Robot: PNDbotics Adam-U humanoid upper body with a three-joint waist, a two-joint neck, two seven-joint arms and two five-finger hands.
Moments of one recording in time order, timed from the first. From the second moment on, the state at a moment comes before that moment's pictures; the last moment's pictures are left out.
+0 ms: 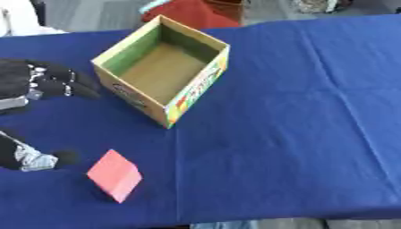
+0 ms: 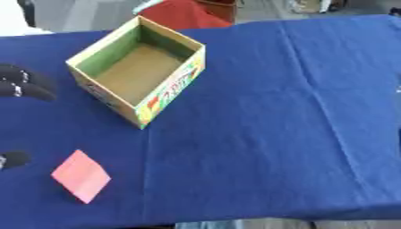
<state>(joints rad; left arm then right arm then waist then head) -0.45 1.06 -0.35 -1.99 -0.40 -0.27 -0.44 -0.40 -0.46 -0.14 -1.98 0.22 -0.20 -0.44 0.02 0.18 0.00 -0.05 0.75</state>
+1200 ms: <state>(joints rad) -0.58 0.99 -0.51 -1.99 -0.37 -0.10 -0.77 -0.40 -0.46 -0.14 -1.98 0.22 -0.20 -0.43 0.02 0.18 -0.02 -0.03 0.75</state>
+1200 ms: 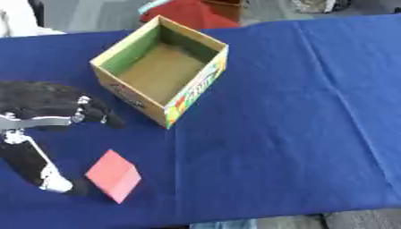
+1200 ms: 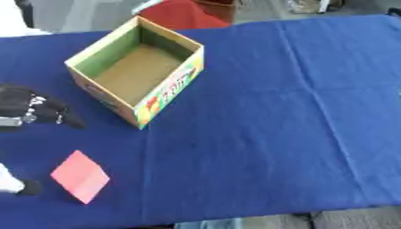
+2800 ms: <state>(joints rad) -0.62 0.91 -0.63 -1.99 -0.52 0.06 -0.91 -0.39 -0.44 -0.14 -1.98 0.22 -0.19 -0.43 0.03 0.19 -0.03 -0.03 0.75</state>
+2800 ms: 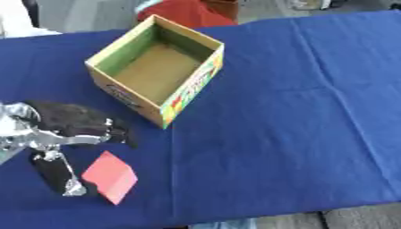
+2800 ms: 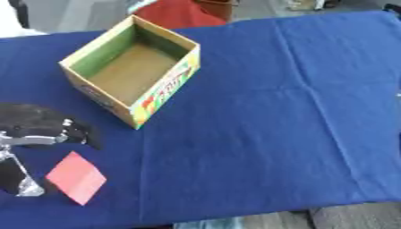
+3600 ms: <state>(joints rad) -0.63 0.81 -0.67 -1.89 -0.61 0.05 -0.91 -0.39 -0.44 -0.14 -1.98 0.21 -0.19 -0.43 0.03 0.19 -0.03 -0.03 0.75</state>
